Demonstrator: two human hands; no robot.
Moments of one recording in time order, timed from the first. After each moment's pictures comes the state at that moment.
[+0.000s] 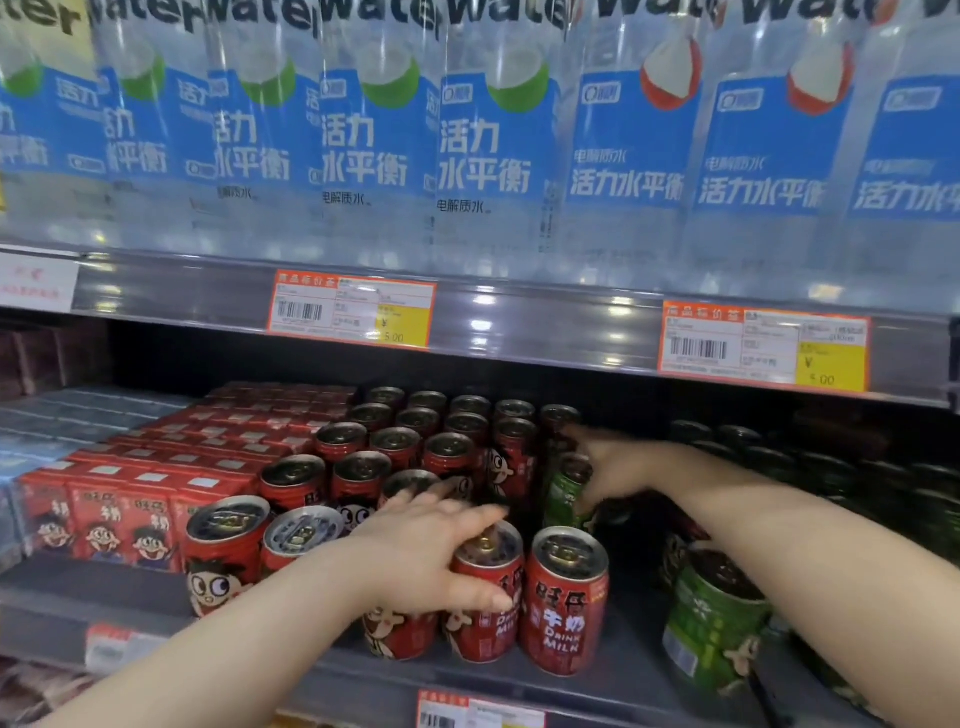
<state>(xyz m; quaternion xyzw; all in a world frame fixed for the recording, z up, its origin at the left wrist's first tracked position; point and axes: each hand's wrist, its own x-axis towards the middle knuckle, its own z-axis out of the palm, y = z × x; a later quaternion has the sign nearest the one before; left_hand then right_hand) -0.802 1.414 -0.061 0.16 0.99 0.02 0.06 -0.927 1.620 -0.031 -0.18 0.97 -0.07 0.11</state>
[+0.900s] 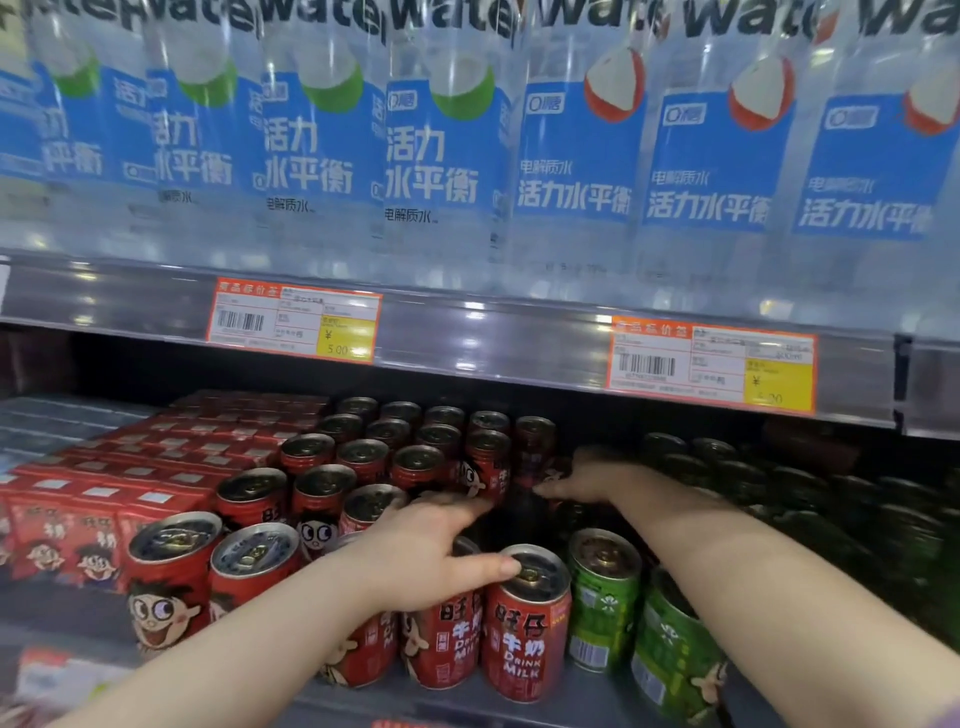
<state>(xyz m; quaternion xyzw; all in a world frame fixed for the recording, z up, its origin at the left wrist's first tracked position) -0.820 1.444 -0.065 0.14 0.98 0.16 -0.01 -0.956 1.637 -0.048 -0.05 0.99 -0.11 0.08</state>
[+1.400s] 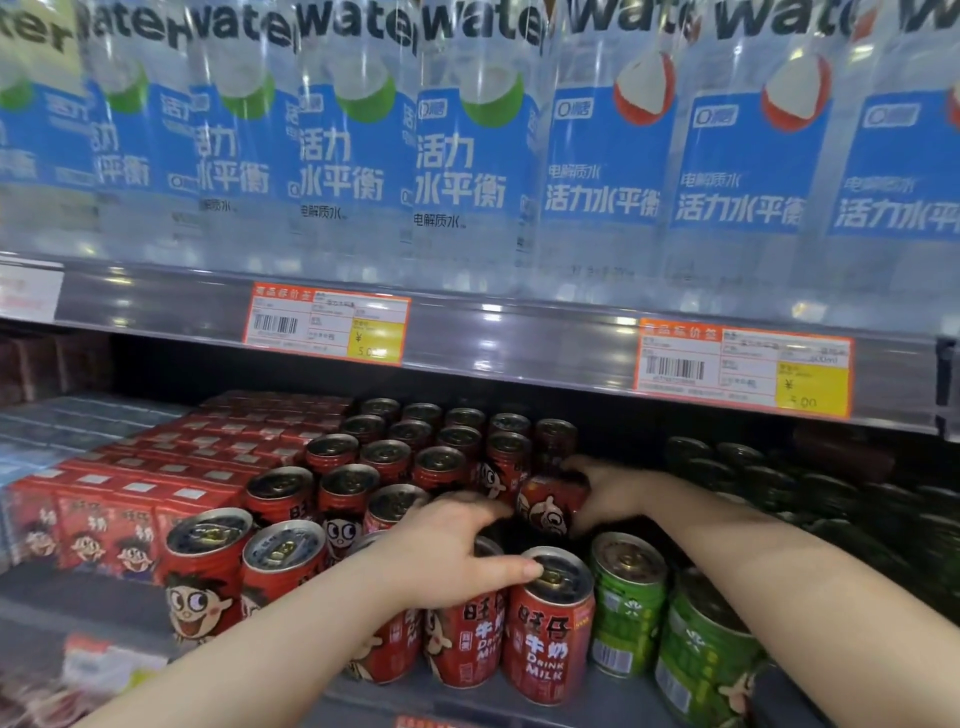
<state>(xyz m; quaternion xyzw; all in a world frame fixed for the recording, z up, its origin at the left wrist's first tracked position) -0.821 1.442 -0.066 0.14 0.97 0.19 -0.03 -0.953 1.634 -0.052 -0.14 0.98 -0.11 0.12</state>
